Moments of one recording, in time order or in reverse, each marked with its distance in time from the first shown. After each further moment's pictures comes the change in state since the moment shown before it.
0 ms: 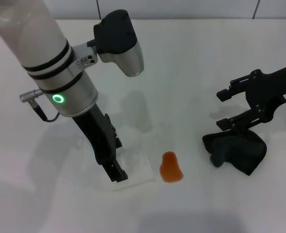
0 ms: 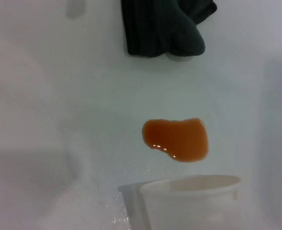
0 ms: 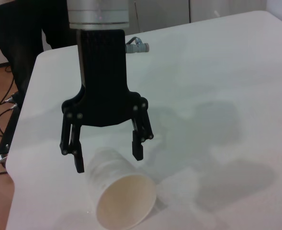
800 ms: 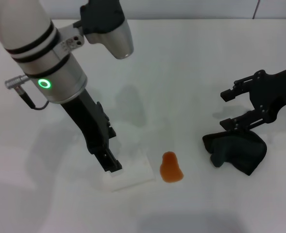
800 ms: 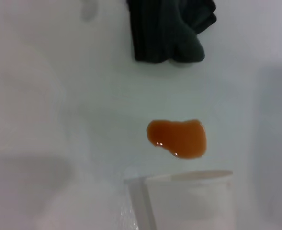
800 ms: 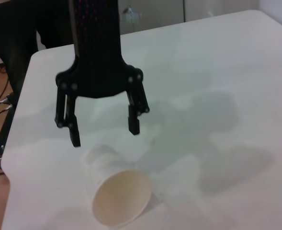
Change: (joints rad) left arm -0.011 0.002 -0.107 0.066 0.053 0.093 0.016; right arm -0.012 -0.006 0.007 0.002 0.000 0.003 -0.007
